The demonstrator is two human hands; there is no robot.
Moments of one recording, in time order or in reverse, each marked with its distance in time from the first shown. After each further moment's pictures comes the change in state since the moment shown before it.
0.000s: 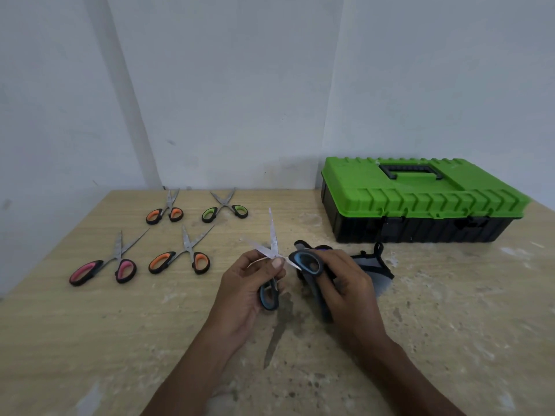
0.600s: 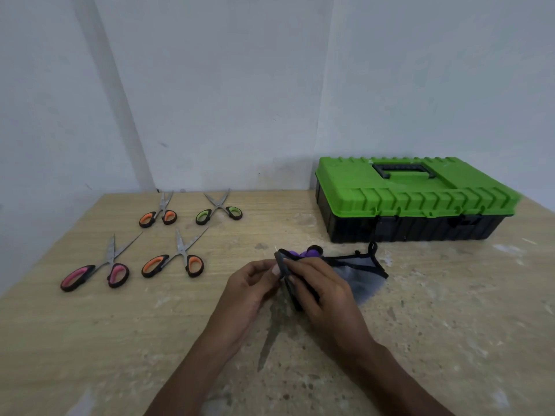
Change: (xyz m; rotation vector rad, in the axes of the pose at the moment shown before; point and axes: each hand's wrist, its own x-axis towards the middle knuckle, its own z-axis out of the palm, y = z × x) left_hand -0.002 -0.007 0.001 0.251 -0.088 -0.015; right_hand -0.005 -0.004 0.013 -0.088 -0.085 -0.083
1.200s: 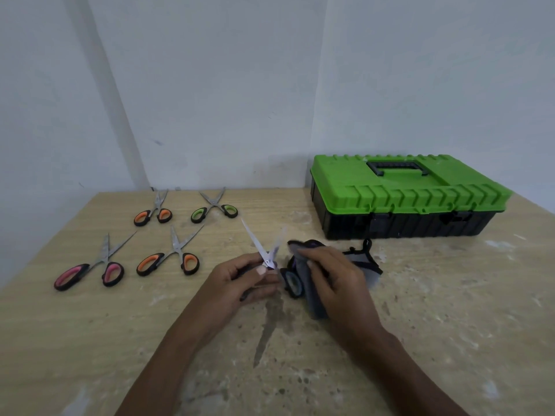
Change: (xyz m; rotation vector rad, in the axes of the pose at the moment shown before) left_hand -0.005 0.021 -0.015 0.103 -0.127 0.003; right_hand 0.003 0.015 -0.020 -0.033 0.059 0.072
